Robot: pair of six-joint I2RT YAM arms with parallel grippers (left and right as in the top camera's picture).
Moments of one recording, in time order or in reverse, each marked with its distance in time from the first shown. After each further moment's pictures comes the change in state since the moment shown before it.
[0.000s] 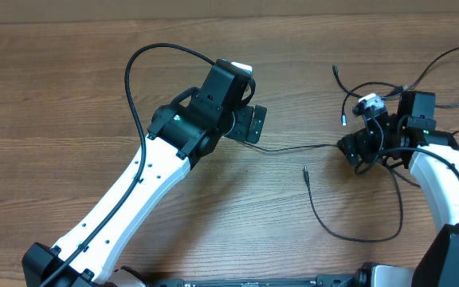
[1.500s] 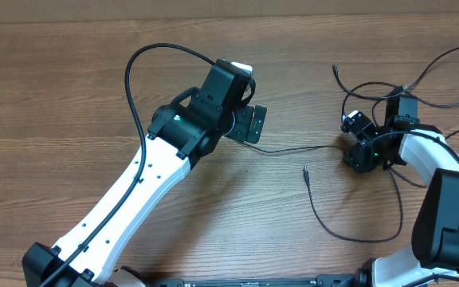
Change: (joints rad) left arm 0.000 0.000 0.000 0.000 0.000 0.000; right arm -0.015 0.246 0.008 0.041 0.115 -0.221
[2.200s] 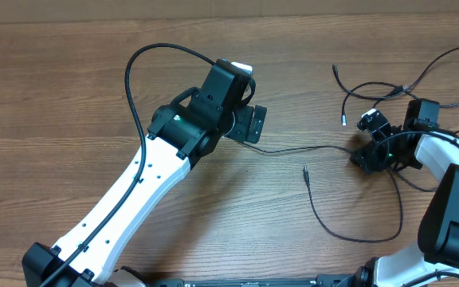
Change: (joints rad) left arm 0.000 0.000 0.000 0.000 0.000 0.000; right arm -0.123 0.024 -0.001 0.026 -0.125 -0.008
